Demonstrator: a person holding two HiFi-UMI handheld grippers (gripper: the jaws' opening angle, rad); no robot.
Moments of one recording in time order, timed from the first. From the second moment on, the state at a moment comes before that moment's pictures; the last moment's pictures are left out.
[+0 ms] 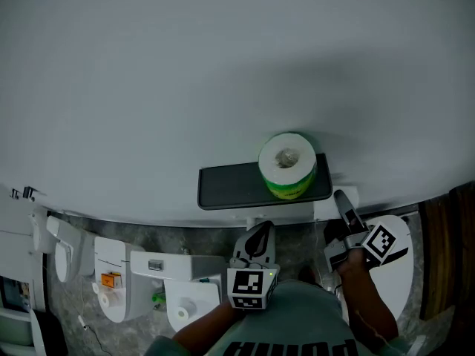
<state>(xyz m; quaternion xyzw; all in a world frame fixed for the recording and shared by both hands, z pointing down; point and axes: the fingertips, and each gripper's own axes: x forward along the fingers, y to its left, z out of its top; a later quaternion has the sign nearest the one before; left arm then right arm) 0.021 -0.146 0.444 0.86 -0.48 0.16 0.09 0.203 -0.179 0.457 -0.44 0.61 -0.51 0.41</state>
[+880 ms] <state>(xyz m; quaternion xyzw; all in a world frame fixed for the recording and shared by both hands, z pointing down) 0.049 -0.138 0.442 0.84 -0.51 0.15 0.09 0.218 -0.140 0.426 -0.43 0.68 -0.47 0.37</state>
